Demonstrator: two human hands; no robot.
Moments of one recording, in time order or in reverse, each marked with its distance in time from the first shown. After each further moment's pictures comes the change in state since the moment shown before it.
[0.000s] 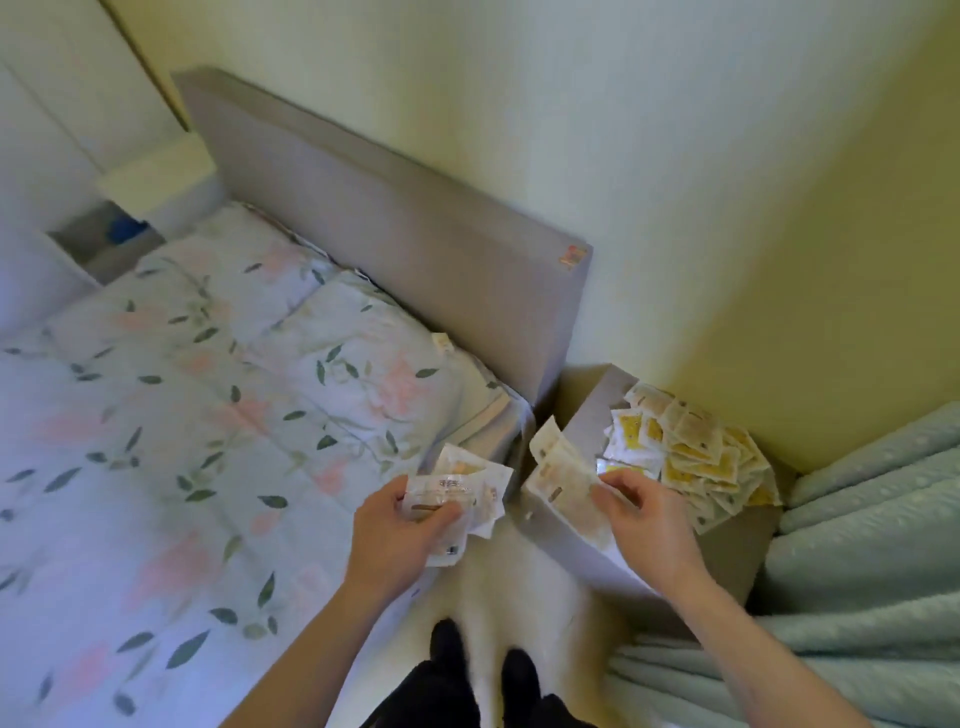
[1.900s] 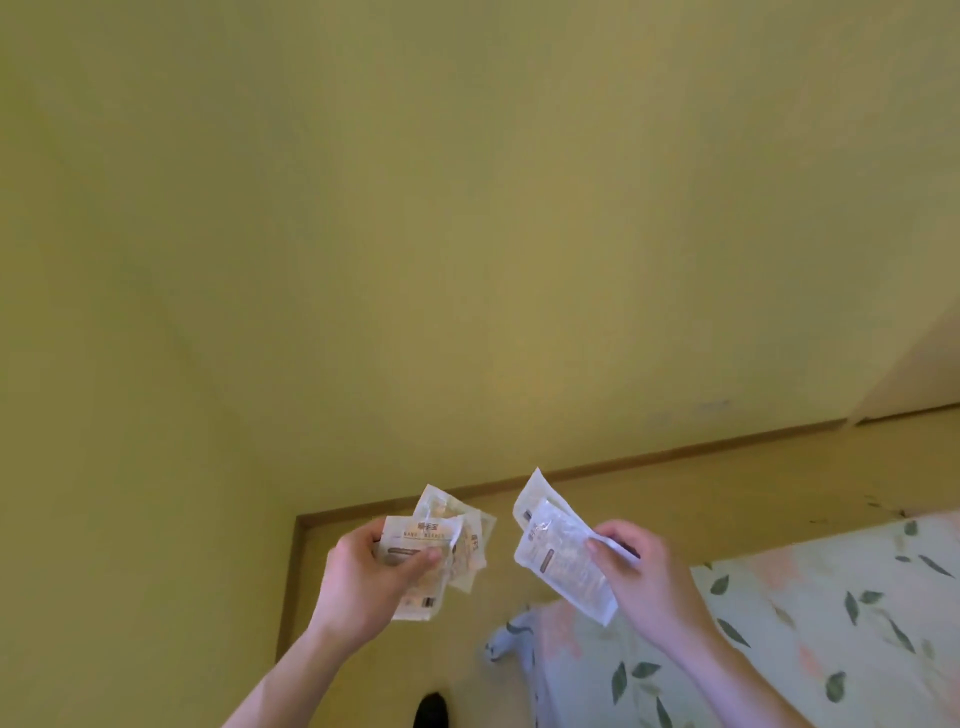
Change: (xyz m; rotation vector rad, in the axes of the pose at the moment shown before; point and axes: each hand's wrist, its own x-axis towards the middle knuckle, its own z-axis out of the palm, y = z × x) left_hand -0.874 -0.638 -0.746 -0.651 1.915 -0.821; right_hand -0.983 -0.368 1.042 -0.449 -1.904 -1.280
